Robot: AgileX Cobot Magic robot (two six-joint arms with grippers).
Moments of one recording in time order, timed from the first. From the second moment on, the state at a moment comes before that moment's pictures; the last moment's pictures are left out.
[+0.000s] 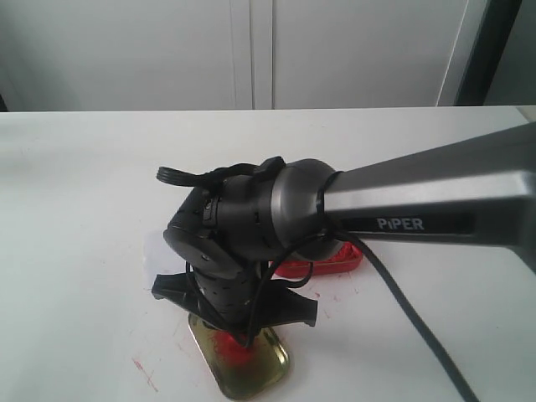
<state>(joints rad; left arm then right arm) 0.00 0.01 0.02 -0.10 0.40 0.13 0.99 1.98 -1.32 -0.25 0.84 1.31</state>
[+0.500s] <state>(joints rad) 0.00 0.01 0.02 -0.10 0.40 0.13 0.99 1.91 -1.32 -0.27 0.85 1.23</state>
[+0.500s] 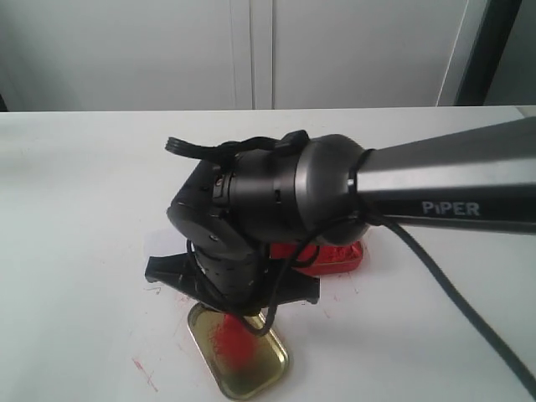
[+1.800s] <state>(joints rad) 0.00 0.01 0.02 -0.10 0.40 0.13 0.54 1.86 -1.32 -0.18 0.76 0.17</state>
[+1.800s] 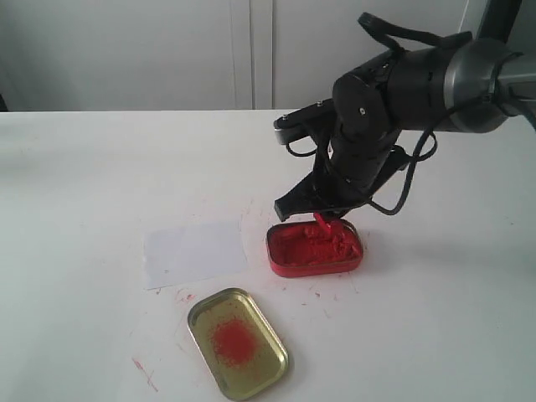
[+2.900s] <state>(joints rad) 0.00 0.01 0.02 -0.10 0.40 0.13 0.52 1.94 -1.32 0.02 0.69 -0.40</state>
